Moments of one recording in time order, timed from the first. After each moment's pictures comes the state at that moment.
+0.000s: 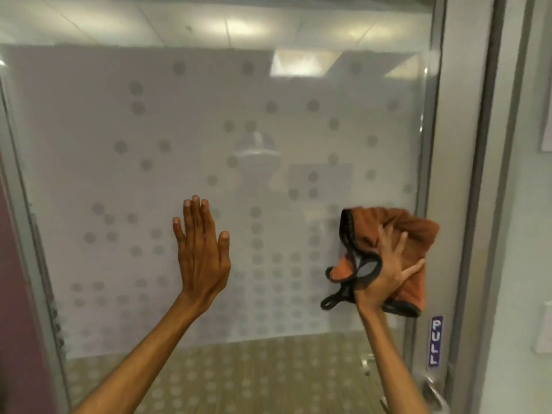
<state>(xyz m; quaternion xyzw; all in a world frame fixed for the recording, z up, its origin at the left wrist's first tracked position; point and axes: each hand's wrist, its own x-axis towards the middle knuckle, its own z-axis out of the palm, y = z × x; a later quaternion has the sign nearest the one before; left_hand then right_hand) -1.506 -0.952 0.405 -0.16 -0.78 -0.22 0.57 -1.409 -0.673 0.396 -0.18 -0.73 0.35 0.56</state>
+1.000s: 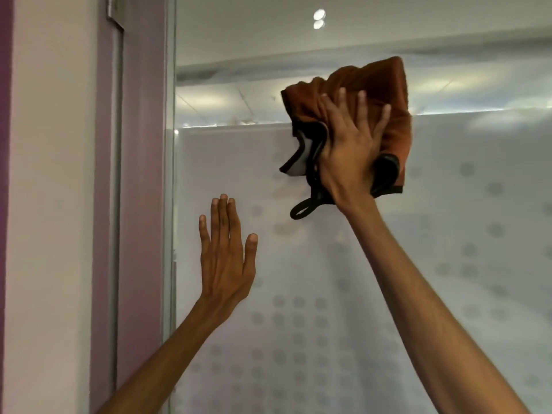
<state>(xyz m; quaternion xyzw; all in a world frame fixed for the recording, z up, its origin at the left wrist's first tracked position) -1.527 -1.122 0.504 -0.12 -0.76 -0.15 0.62 -1.502 -0.923 0.670 0.13 -0.68 0.16 0.71</state>
